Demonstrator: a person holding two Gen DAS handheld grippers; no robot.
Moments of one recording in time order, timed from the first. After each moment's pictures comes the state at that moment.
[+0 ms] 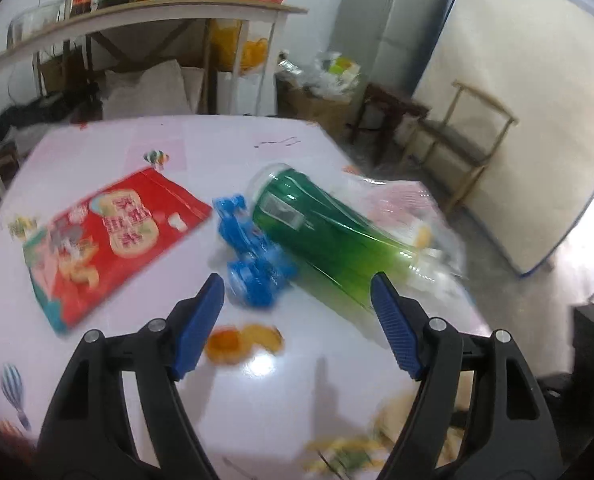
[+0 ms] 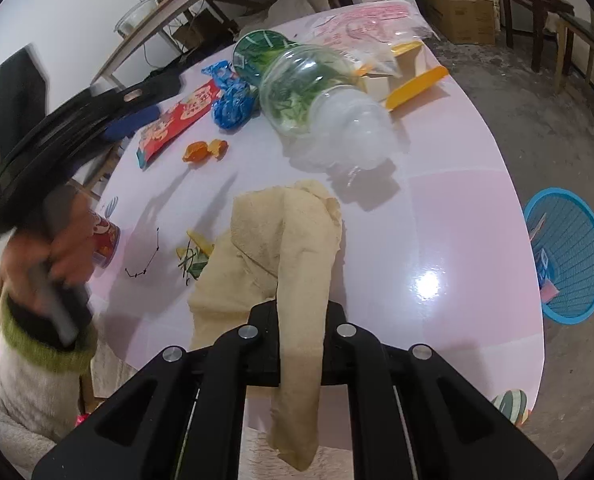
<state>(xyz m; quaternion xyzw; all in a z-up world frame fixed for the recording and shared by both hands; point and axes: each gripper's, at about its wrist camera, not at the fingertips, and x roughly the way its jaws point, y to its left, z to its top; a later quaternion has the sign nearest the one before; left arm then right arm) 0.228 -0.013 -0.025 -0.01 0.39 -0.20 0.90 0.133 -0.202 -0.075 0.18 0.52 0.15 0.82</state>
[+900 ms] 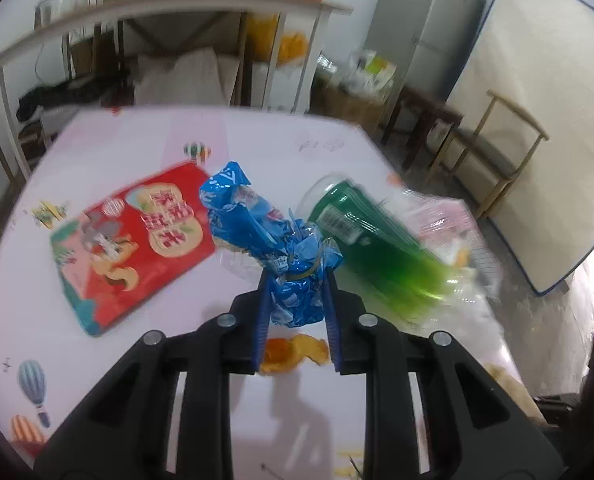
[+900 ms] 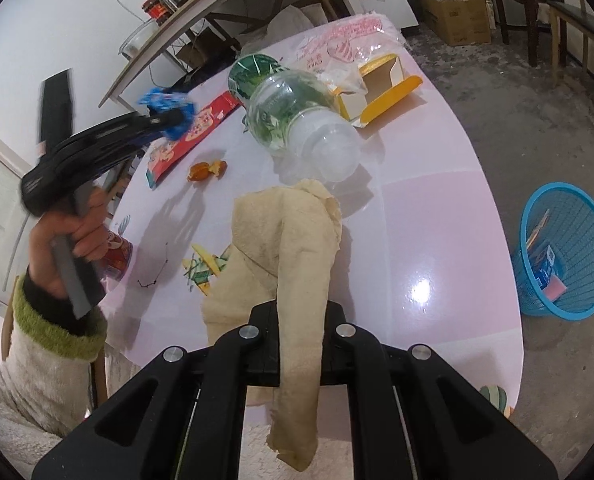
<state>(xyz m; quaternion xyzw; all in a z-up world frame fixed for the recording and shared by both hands) 0.227 0.016 -0.006 -0.04 0.39 -0.16 0.90 0.115 -0.218 -0.062 0.21 0.49 0.16 0.83</state>
